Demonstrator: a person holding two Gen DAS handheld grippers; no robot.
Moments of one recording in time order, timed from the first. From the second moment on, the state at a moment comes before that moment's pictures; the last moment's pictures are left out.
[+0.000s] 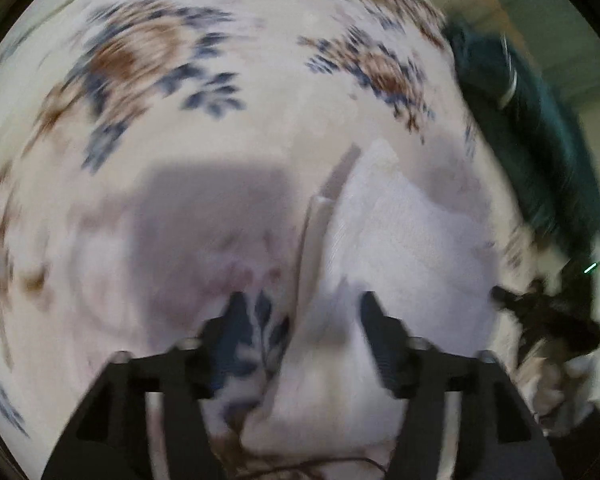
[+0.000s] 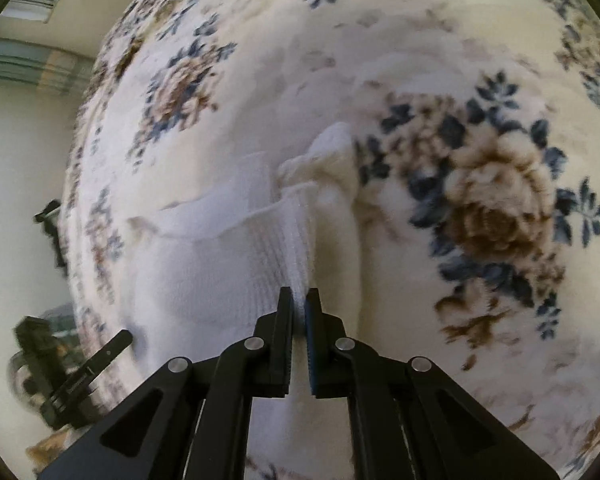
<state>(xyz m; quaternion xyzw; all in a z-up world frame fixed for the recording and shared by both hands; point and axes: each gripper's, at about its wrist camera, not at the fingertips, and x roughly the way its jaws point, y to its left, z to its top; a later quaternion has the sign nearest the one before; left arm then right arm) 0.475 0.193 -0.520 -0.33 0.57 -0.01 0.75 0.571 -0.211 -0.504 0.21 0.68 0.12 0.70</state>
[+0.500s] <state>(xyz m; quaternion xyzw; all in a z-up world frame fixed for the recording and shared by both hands) 0.366 0.156 -0.615 -0.62 0.46 -0.05 0.64 0.594 -0.217 -0.586 0.30 0.72 0.25 0.57</state>
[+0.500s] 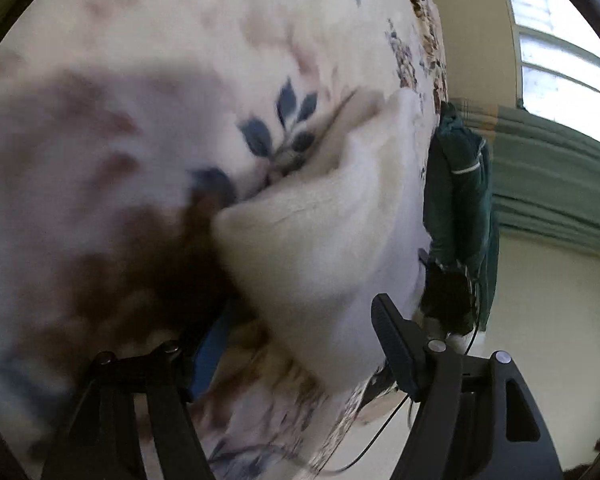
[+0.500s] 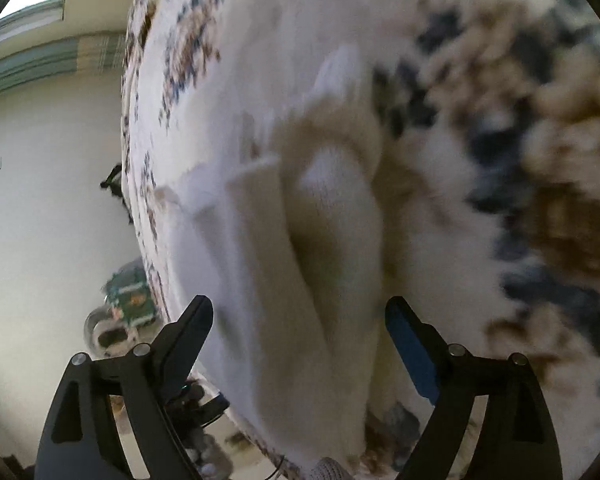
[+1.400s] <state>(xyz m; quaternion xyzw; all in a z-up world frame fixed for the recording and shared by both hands) 0.503 0.208 -0.545 -0.34 0.57 -0.10 0.74 0.357 -0.154 -0.571 0.40 0.72 0.12 0.55</state>
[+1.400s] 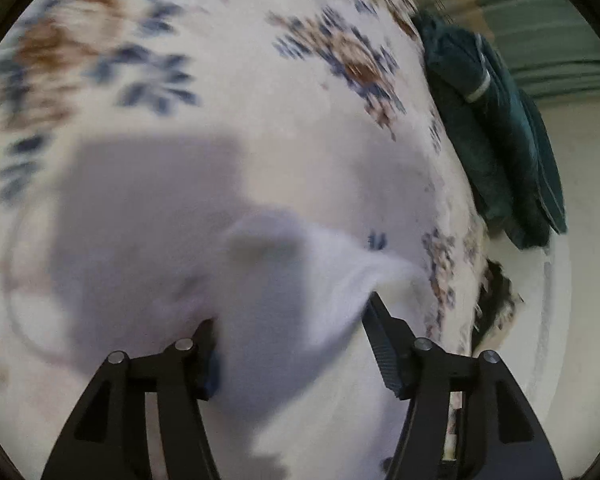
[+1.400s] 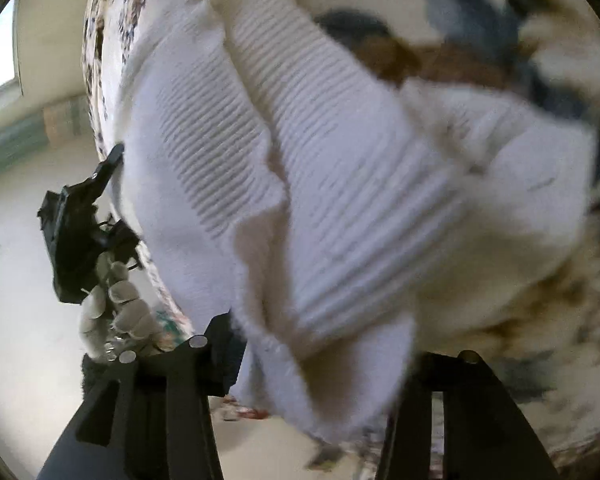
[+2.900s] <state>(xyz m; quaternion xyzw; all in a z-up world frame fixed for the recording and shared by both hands) 0.354 0.188 -0.548 -0.23 0.62 0.13 0.74 0.436 -0.214 -0.570 0.30 0.72 0.12 0.61</state>
